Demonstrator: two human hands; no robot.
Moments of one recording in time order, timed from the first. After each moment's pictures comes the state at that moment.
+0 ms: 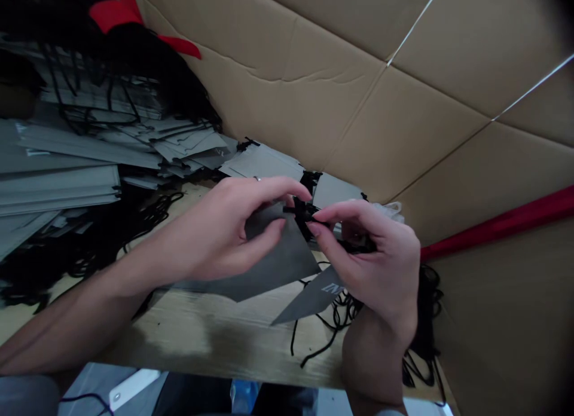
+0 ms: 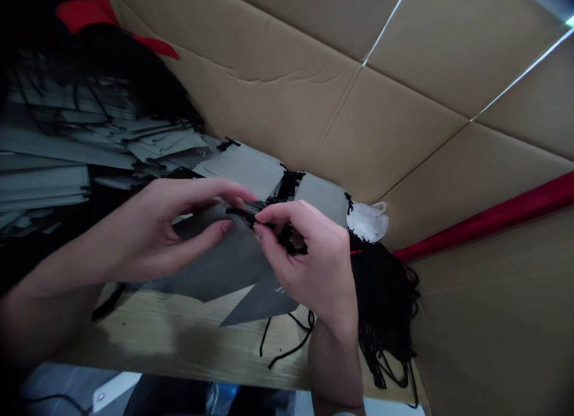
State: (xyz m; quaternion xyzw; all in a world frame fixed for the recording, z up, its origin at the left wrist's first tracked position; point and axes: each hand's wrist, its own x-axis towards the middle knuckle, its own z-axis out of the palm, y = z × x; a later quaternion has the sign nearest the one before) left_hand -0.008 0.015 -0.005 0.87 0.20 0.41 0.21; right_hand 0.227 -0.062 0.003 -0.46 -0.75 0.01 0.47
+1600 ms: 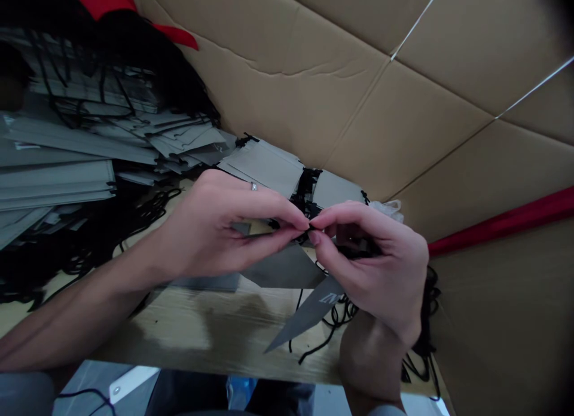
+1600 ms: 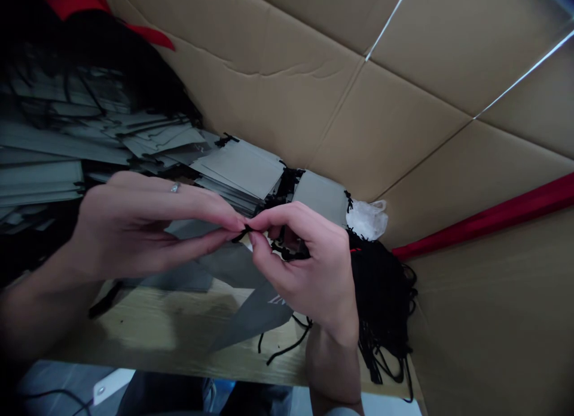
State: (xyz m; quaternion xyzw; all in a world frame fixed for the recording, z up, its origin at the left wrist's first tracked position) left_hand -0.003 0.010 -0.008 0.84 0.14 0.49 0.17; right_hand 0.219 -0.067 0.012 -0.45 -0.74 0.08 0.48
